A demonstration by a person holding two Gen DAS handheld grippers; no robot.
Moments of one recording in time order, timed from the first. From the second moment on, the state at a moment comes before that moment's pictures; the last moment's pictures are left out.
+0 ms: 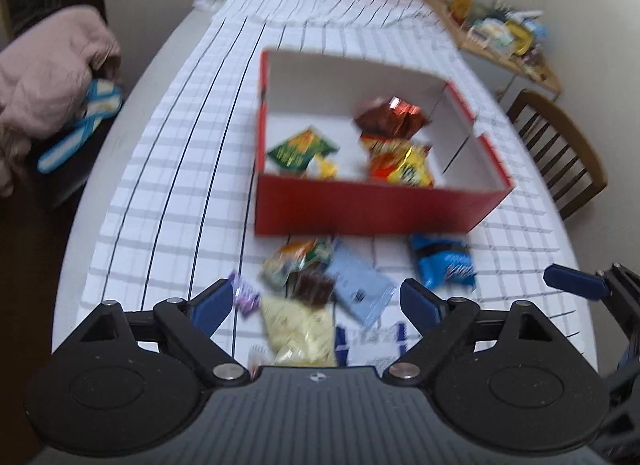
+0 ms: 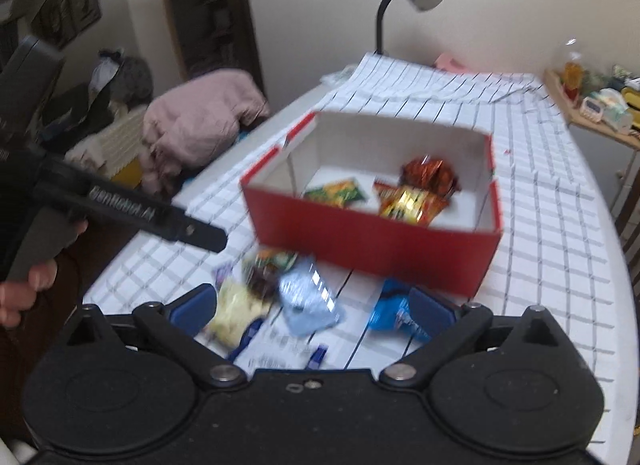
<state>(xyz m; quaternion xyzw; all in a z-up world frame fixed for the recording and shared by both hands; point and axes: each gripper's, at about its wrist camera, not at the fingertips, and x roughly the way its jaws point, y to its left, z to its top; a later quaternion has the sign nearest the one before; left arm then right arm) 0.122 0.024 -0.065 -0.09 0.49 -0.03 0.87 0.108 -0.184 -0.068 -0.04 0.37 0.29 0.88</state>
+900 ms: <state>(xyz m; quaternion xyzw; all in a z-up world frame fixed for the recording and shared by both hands) 0.180 0.006 -0.166 -0.08 0.61 0.04 0.79 0.121 -0.105 -0.160 -0.26 0.39 0.44 0.76</state>
